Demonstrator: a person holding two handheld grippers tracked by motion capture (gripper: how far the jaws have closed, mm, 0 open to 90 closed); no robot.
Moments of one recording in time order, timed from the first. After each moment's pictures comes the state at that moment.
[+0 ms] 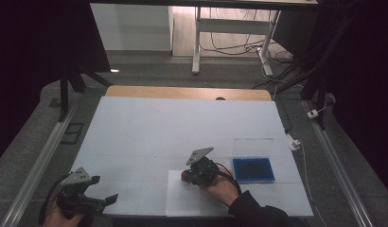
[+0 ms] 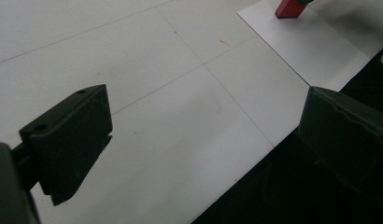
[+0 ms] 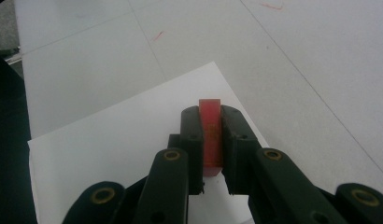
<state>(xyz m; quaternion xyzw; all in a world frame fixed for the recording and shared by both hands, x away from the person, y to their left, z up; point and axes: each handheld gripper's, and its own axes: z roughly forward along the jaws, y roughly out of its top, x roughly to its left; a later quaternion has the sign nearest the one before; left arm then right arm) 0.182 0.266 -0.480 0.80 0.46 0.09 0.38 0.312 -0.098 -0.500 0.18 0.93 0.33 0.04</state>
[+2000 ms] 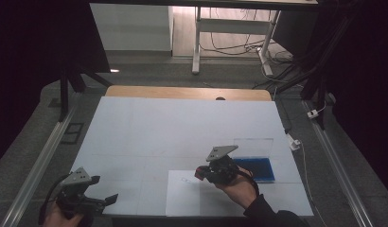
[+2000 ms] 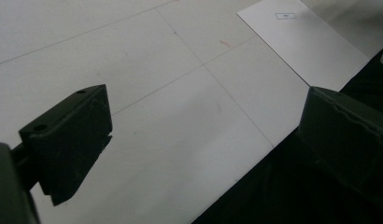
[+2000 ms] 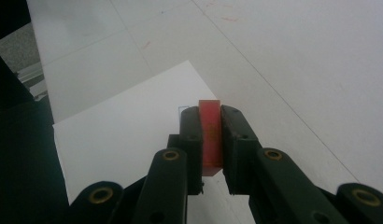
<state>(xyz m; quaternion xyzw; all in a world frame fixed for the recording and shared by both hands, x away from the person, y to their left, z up) 0.182 0.265 -0.480 0.80 0.46 0.09 0.38 0.304 -0.149 -0.467 0.22 0.90 0.37 0.06</state>
